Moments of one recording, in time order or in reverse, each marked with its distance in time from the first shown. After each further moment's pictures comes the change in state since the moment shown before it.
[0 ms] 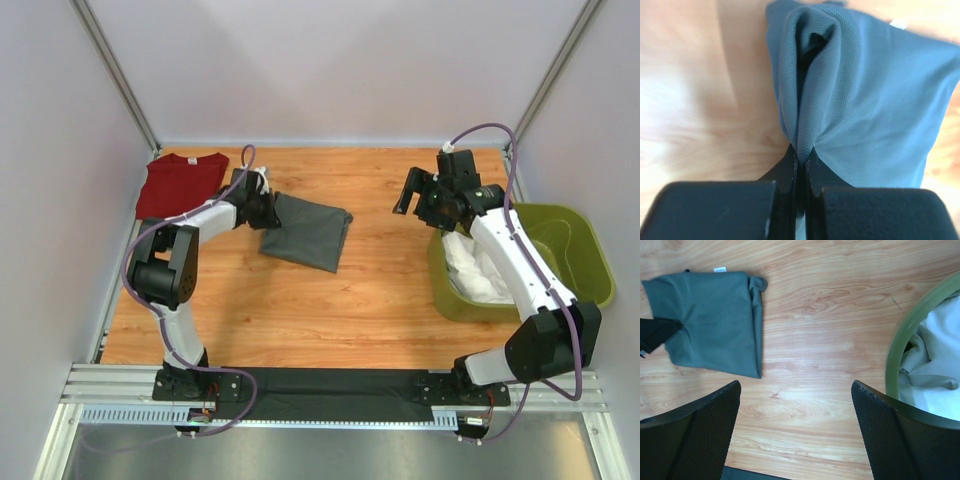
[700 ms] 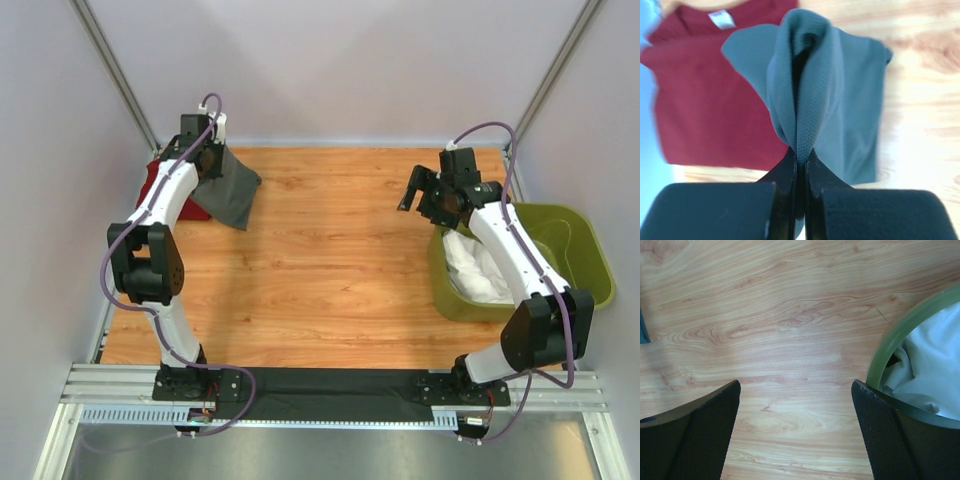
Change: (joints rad) left arm 0.199 -0.005 0.493 -0.375 -0.358 0.554; right arm -0.048 0.051 -0.001 0.033 0.016 -0.014
